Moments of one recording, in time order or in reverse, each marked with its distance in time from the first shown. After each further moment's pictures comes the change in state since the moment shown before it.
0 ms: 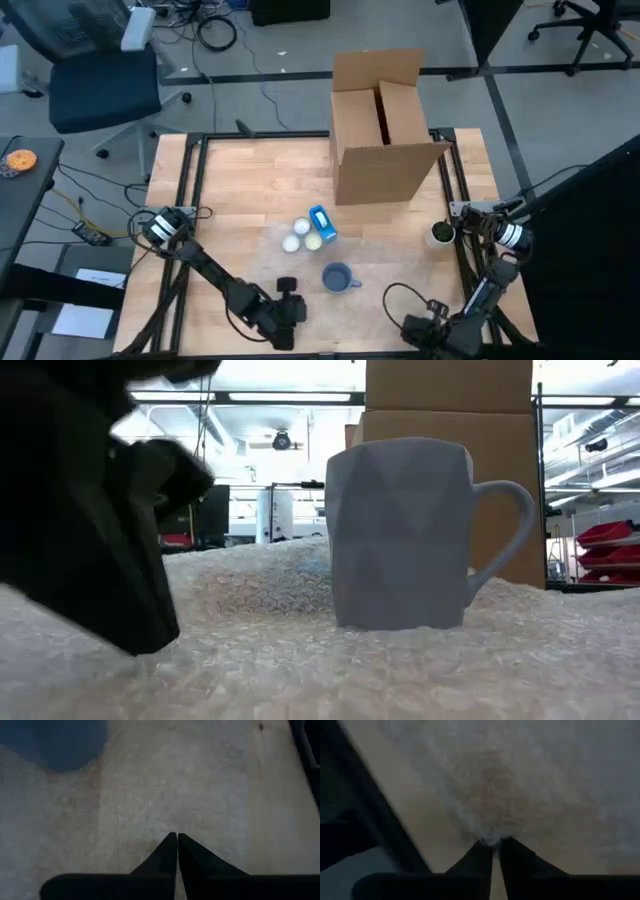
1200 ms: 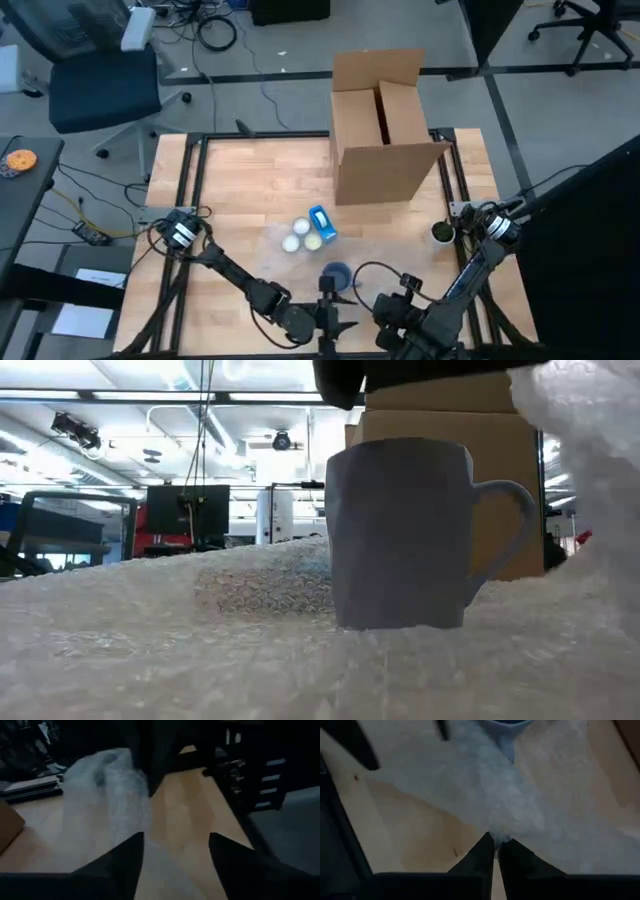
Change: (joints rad) left arm 0.097 0.148 0.164 0.653 -0.230 0.514; right arm -0.160 -0.009 0.307 -0.330 0.362 -0.193
